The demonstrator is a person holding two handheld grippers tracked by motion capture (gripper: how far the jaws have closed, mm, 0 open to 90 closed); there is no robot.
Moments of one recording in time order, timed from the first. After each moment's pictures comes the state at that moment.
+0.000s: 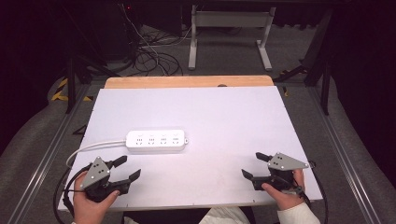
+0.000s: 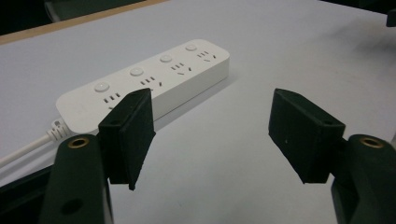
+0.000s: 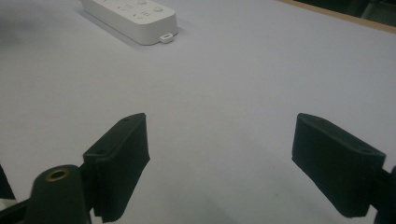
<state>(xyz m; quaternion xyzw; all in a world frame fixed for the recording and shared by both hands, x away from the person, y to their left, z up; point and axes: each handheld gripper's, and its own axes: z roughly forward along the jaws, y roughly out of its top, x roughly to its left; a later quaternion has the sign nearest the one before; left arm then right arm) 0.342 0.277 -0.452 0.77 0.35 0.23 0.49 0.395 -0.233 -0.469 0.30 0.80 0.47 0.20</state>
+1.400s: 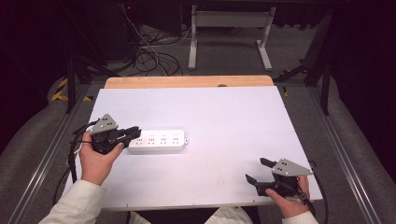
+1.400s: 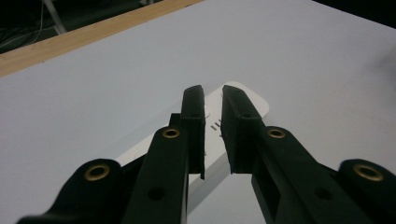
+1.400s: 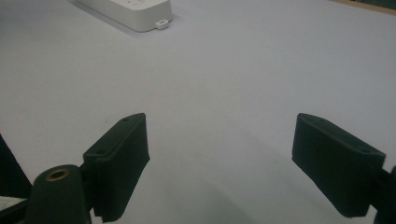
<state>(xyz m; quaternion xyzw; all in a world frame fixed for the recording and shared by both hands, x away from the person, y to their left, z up) 0.436 0.271 -0.393 0.79 0.37 0.19 0.45 0.379 -0.243 -0.474 0.33 0.80 0.47 0.20</state>
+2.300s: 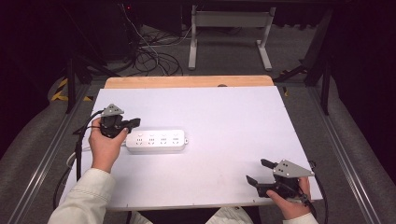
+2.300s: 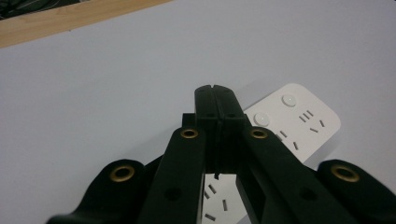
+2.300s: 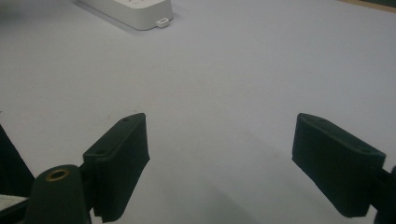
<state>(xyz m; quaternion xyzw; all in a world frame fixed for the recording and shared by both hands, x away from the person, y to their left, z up) 0.489 0.276 -0.415 0.78 0.44 0.18 0.42 0.377 -0.245 -0.475 0.33 0.80 0.47 0.20</state>
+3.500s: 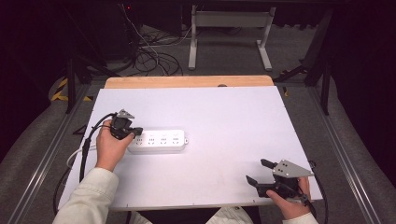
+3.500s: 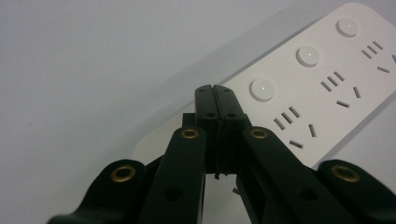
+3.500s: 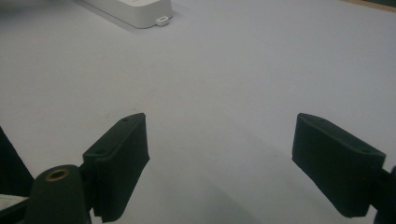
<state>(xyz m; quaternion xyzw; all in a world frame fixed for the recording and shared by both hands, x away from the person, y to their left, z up) 0.509 0.268 -0.447 0.82 0.45 0.15 0.31 0.377 -0.245 -0.476 0.33 0.80 0.46 0.20</state>
